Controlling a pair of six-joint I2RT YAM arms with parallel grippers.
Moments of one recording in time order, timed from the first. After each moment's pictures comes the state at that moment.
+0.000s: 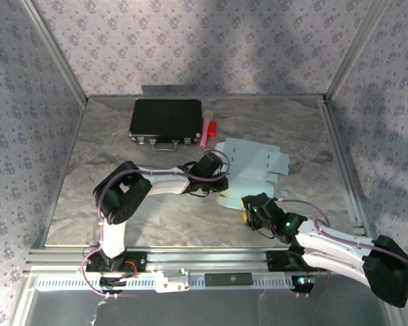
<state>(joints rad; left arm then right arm) -0.90 1.91 1.08 -0.04 0.17 -0.90 0.85 0.87 0.19 -0.09 0.18 1.99</state>
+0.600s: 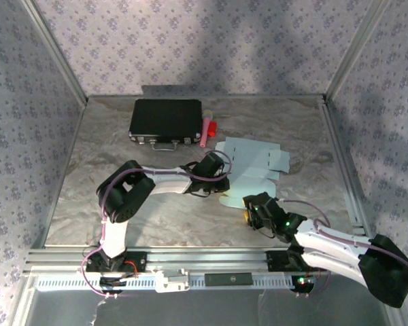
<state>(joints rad) -0.91 1.94 1.10 -0.04 0.19 -0.91 0.81 0.90 0.18 -0.06 0.16 1.97</state>
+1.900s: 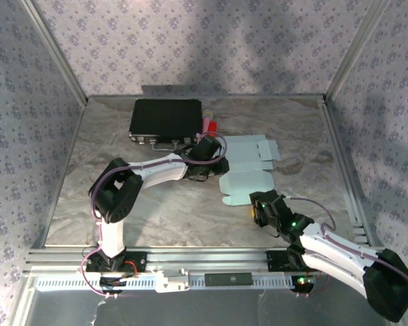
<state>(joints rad) -0.84 1.90 1.27 -0.25 0.10 -0.88 0.71 0.79 0.16 -0.12 0.16 1.85</state>
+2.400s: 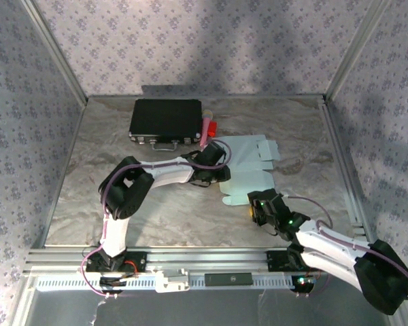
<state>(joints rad) -0.86 1.97 1.27 -0.24 0.10 -0.89 0.68 0.90 0.15 0.00 0.12 1.83</state>
